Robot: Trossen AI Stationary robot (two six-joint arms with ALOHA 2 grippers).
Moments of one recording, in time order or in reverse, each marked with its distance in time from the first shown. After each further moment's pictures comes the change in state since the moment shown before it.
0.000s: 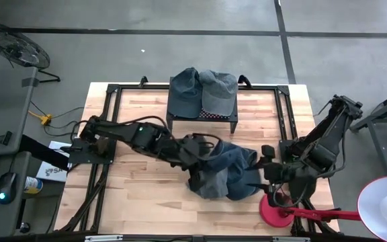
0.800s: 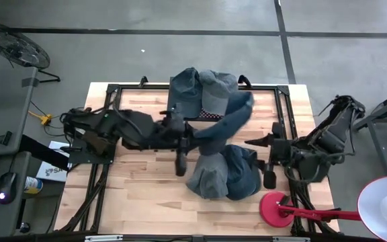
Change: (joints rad) left arm -0.040 -0.167 0.002 0.380 -0.289 0.482; right arm -0.084 0.000 0.184 0.065 0.294 -0.105
